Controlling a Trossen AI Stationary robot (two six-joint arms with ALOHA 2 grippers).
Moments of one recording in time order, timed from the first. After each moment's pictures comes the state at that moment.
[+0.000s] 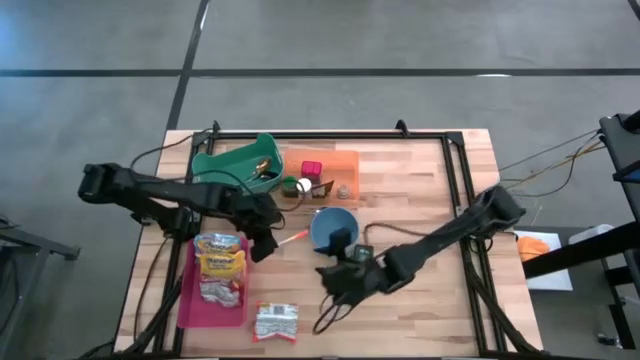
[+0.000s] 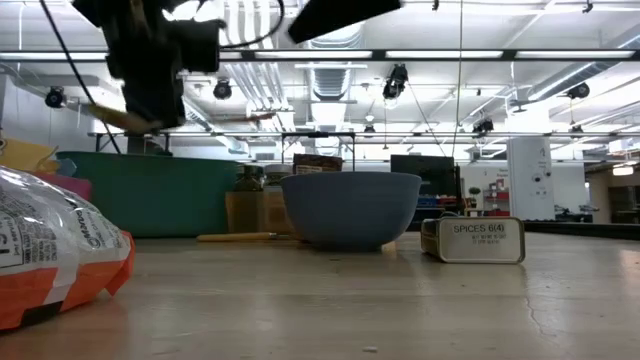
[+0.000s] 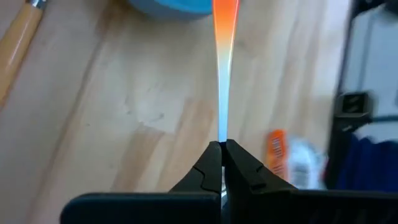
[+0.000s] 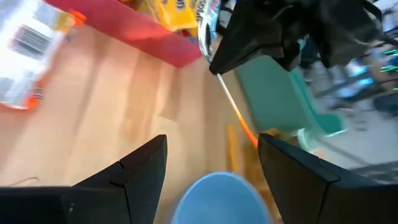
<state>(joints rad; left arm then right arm) -0.07 1.26 0.84 -0.59 0.26 -0.56 0.47 1.88 1.45 -0.34 0.72 -0.14</state>
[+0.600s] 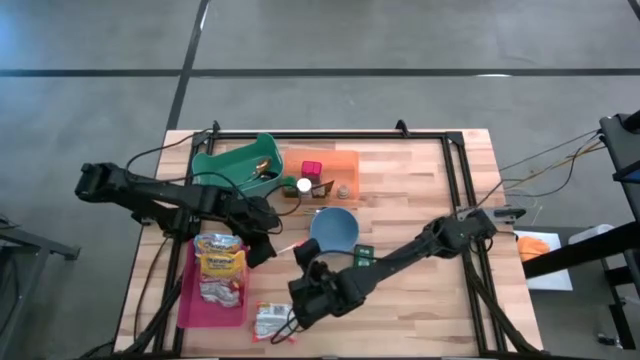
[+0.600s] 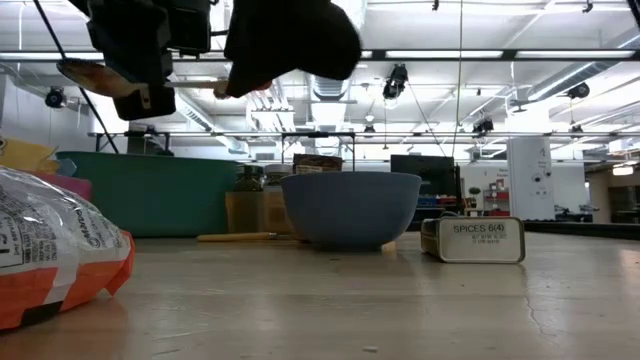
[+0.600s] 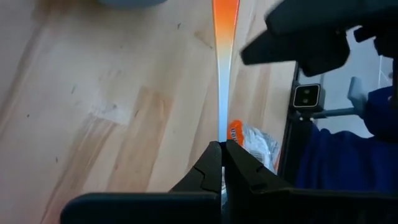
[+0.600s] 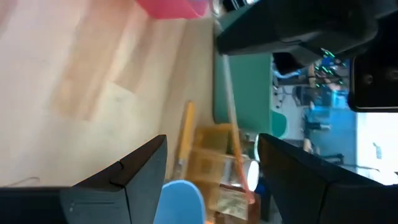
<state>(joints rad) -0.12 1.22 0.84 -0.55 0.33 -0.66 0.46 2.36 2.16 -0.92 0.95 -0.27</state>
